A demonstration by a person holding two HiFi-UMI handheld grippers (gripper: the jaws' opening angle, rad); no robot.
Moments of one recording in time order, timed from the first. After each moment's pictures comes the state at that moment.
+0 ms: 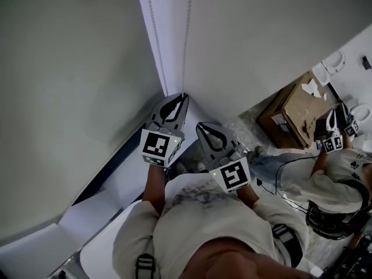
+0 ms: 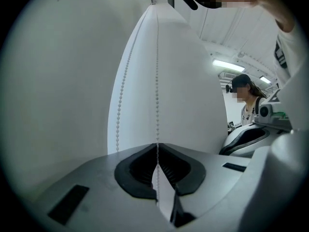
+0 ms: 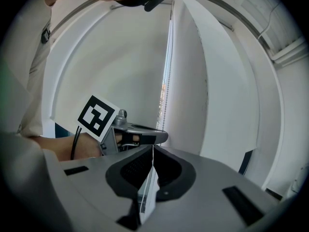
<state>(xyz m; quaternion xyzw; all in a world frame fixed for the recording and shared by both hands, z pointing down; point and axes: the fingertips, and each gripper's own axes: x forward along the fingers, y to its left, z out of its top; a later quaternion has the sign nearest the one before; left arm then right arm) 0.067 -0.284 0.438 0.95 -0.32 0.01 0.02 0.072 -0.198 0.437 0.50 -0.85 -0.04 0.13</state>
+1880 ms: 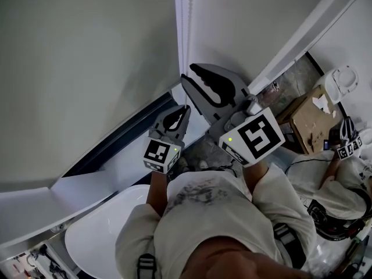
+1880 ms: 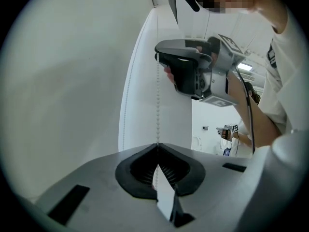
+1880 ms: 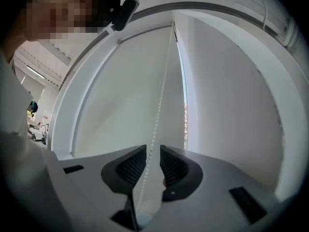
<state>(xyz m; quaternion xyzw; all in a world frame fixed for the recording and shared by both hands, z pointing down) -0.013 -0.185 0.460 0.93 -0.37 0.02 0.05 -0.027 -0.196 0.272 0.36 -0.93 -0.06 0.01</state>
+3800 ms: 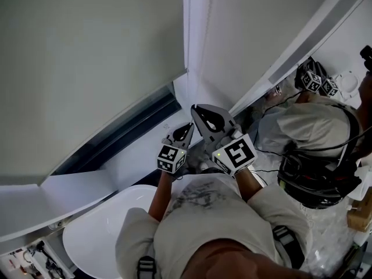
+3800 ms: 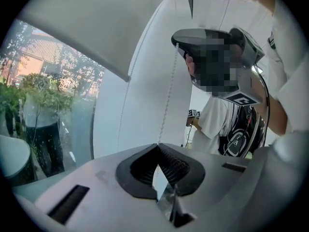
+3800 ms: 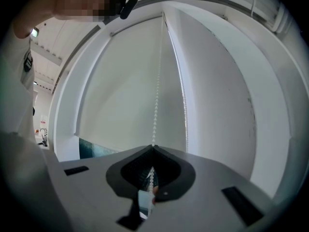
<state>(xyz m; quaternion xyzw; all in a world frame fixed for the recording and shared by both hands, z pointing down) 0.004 -0.130 0.575 0.92 -0.36 0.06 0.13 -0.011 -0.129 0.375 0.38 -0.92 -0.01 0.03</state>
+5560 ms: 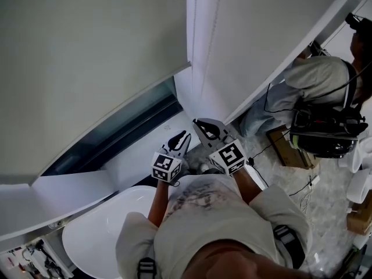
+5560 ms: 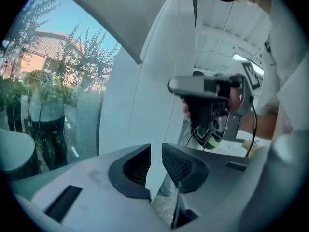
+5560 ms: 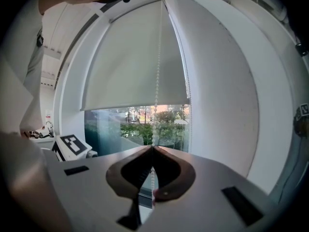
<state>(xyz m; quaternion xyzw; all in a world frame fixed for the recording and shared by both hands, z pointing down) -0.025 -0.107 0.593 0.91 -0.37 0.07 0.15 -0.012 -0.125 0.481 0.36 -0.93 0.03 0.10</state>
